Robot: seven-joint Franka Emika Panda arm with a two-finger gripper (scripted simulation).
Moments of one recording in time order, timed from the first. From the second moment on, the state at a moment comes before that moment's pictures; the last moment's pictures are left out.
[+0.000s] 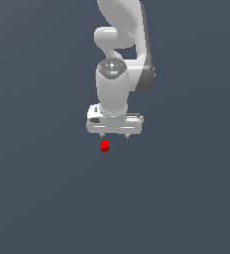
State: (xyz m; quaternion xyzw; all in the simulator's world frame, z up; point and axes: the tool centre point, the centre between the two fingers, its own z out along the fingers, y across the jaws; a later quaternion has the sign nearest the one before) arm 0.002 -0.002 0.170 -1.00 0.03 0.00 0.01
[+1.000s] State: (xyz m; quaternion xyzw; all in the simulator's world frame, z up) arm -0.023 -0.027 0.088 -1.00 -0.06 0.00 0.00
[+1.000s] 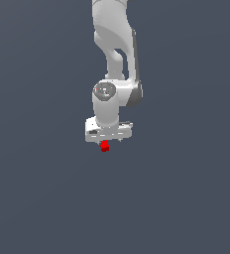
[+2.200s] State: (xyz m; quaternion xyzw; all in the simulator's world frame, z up) arm -0.036 -0.054 0.020 -0.99 -0.14 0.00 0.00
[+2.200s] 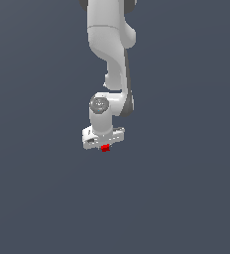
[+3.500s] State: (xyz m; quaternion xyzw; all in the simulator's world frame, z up) arm 0.027 -0.056 0.083 -0.99 -0.14 0.00 0.00
